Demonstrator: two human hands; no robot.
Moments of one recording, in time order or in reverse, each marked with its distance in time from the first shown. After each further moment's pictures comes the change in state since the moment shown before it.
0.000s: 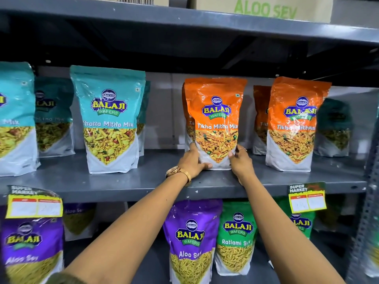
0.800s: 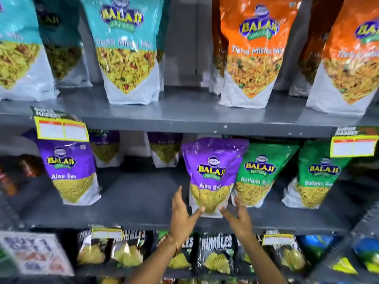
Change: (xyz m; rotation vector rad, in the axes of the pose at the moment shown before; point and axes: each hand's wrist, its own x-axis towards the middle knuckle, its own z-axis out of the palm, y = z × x) left_hand -0.249 -0.162 0.151 -0.467 0.093 -0.417; right_hand -0.247 0.179 0.060 0.211 -0.302 0.387
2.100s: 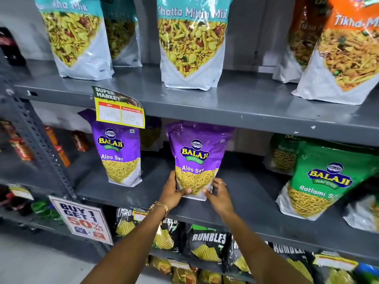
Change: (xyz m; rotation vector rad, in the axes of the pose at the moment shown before) left_hand 0.080 -0.088 -0.141 -0.092 0.031 -0.148; right_hand 0.054 0.000 0.179 -0.159 -0.261 0.026
